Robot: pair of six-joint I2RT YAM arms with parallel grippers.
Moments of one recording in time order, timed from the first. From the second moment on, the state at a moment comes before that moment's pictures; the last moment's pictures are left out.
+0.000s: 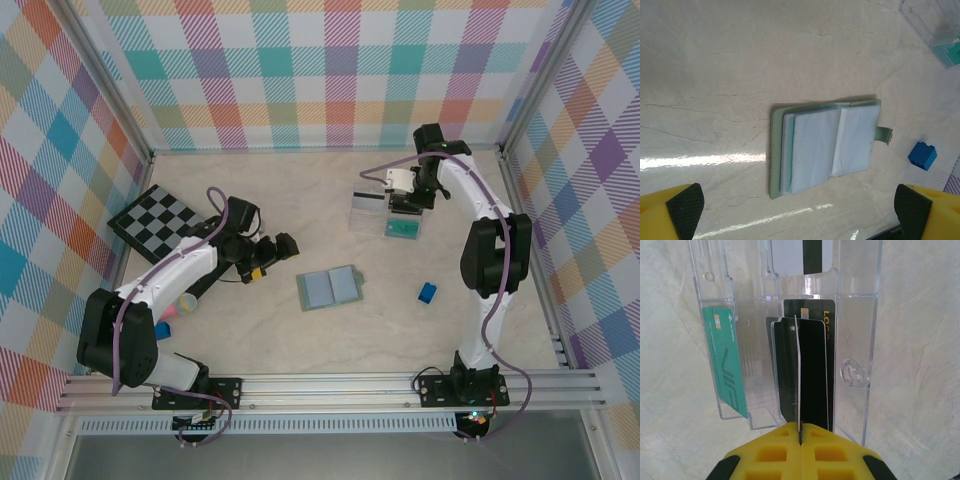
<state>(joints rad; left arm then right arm) -0.37 1.42 1.00 -0.68 0.39 -0.76 0.18 2.02 1.84 -1.05 0.00 -1.23</state>
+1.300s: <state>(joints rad) -0.37 1.39 0.97 -0.68 0.40 -0.76 0.21 2.02 1.91 -1.04 -0.07 -1.02</state>
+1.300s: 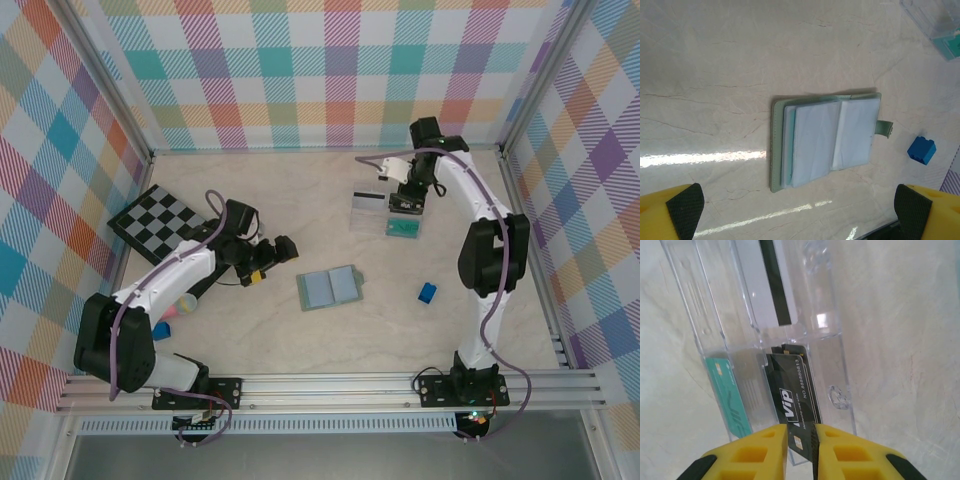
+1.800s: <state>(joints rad) -0.41 1.37 0.93 -0.65 0.40 -0.80 0.25 1.38 1.48 -0.88 -0.20 -0.23</state>
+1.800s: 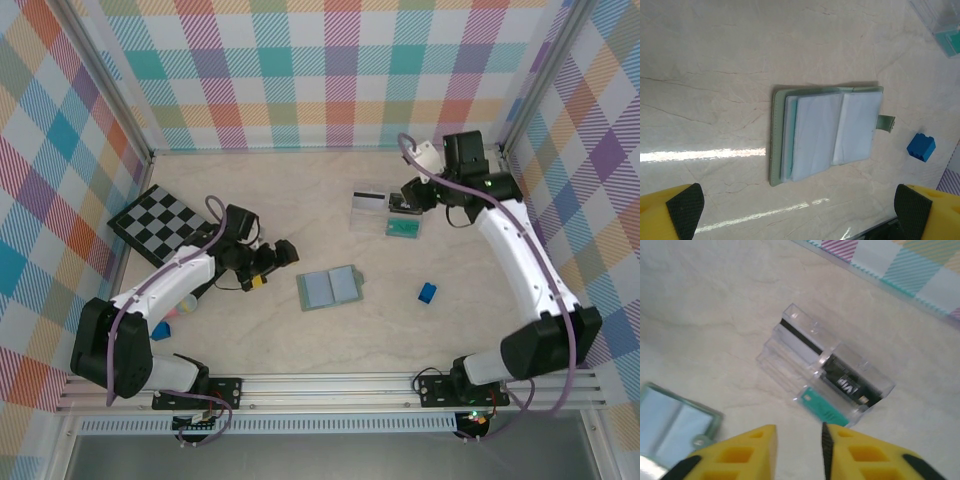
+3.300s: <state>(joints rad) -0.64 1.55 0.79 -0.25 0.32 -1.13 0.72 1.74 1.08 -0.54 -0.30 0.64</state>
